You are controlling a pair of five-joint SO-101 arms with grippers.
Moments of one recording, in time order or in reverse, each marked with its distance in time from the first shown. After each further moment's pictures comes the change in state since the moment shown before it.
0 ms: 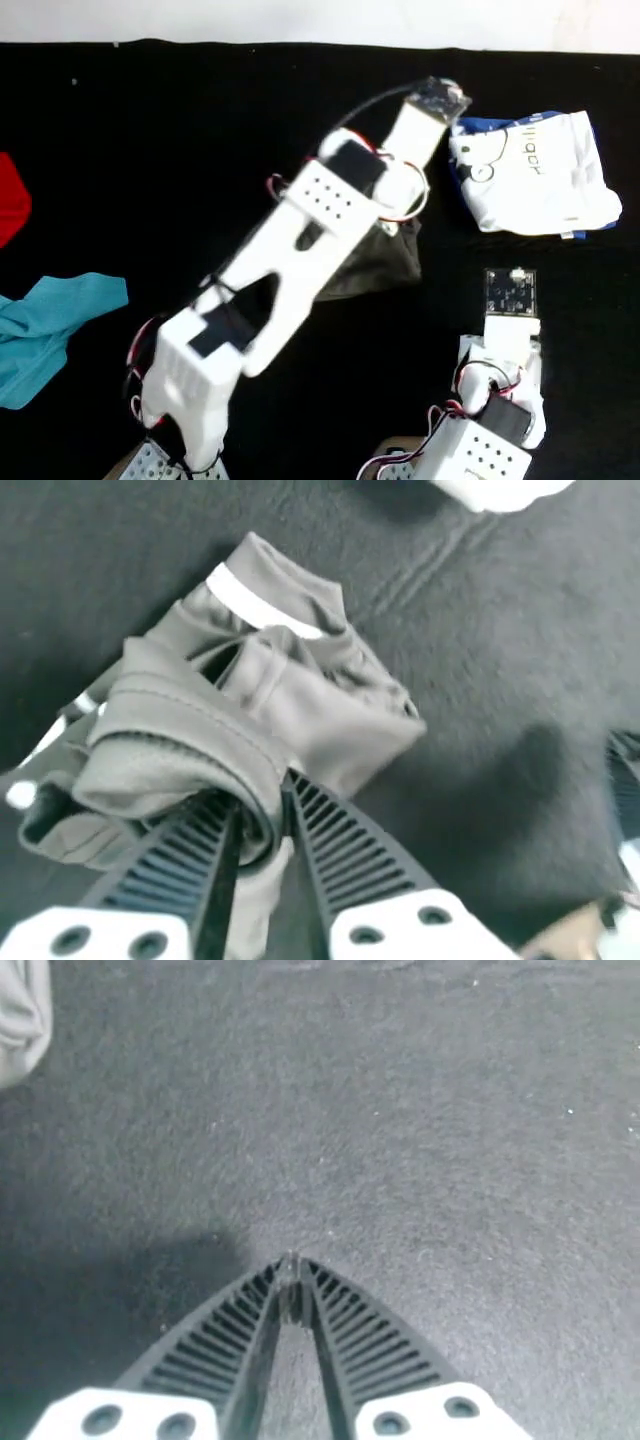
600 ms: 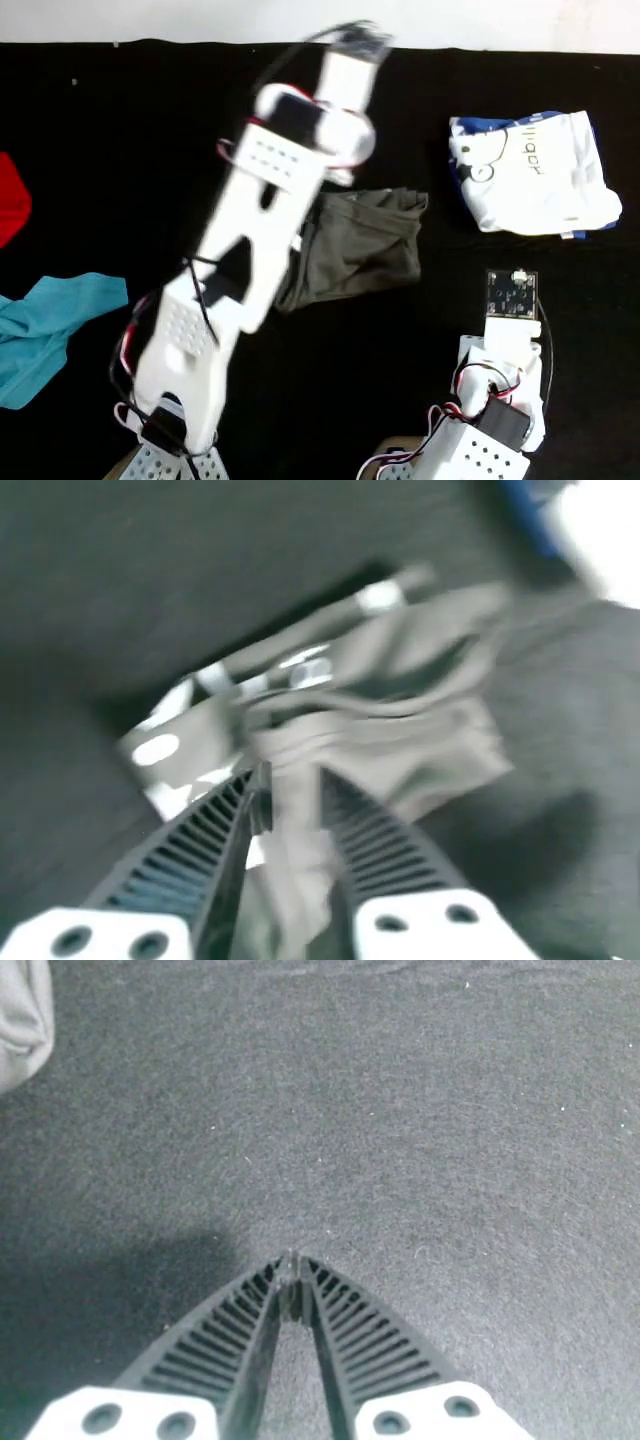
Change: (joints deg) left arm -14.5 13.5 -29.5 19.3 4.1; right arm 0.0 -2.6 0.0 2.3 -0.5
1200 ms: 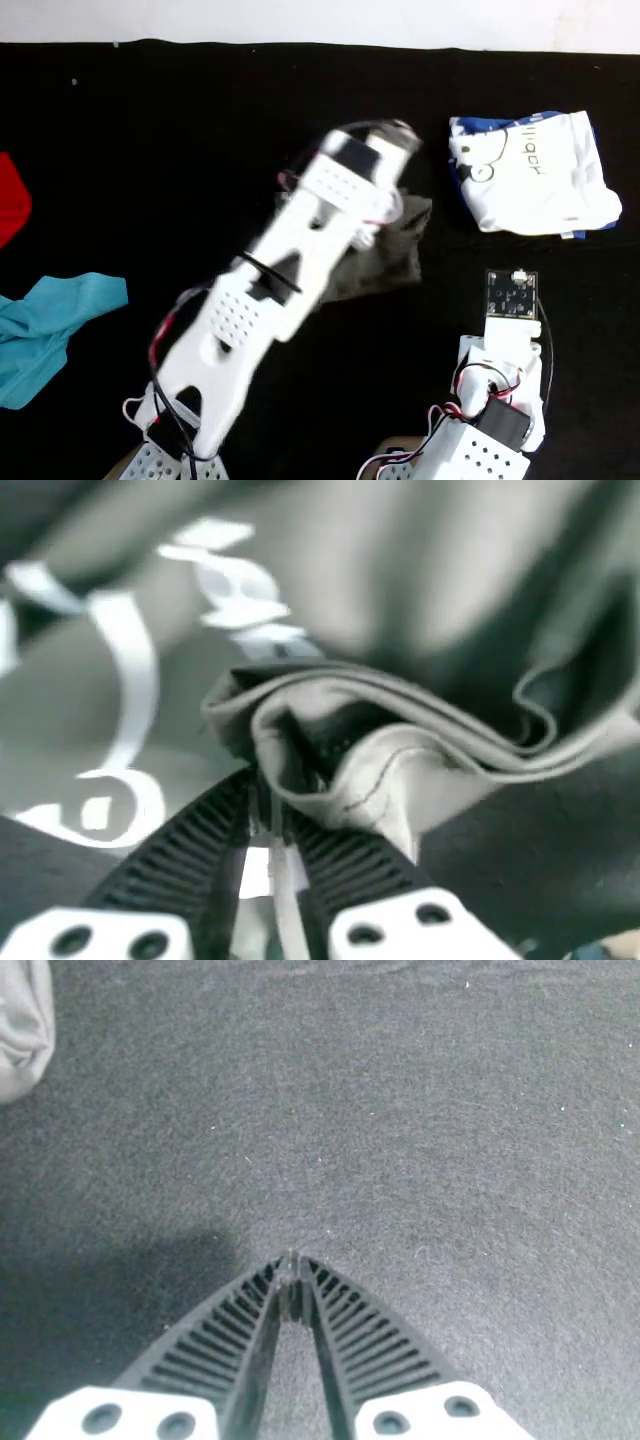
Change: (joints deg) left arm 11.8 14.2 4.7 3.2 0.5; right arm 0.0 0.0 0.1 0.0 0.0
